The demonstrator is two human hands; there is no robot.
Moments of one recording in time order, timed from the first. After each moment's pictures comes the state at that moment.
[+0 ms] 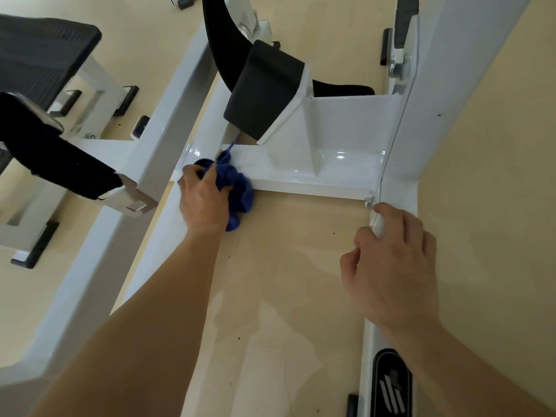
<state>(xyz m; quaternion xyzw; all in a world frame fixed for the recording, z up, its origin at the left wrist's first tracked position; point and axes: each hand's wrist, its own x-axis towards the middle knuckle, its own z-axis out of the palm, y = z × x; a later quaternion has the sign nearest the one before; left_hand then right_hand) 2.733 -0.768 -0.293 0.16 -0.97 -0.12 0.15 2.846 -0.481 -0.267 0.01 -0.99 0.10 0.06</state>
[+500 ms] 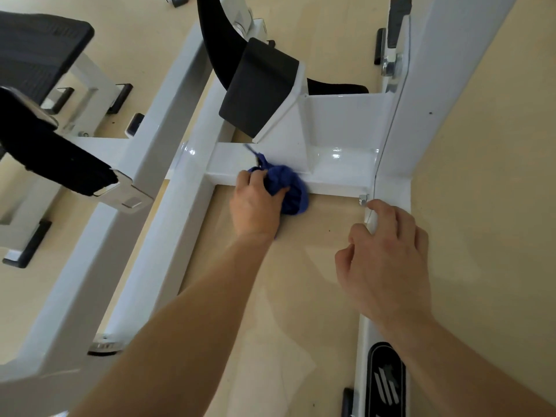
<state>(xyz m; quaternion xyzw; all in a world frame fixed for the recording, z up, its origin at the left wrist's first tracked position) 2.745 -0.675 -0.295 0.15 -0.96 -0.23 0.10 2.846 -0.482 -0.266 0.01 -1.00 0.09 0.04</state>
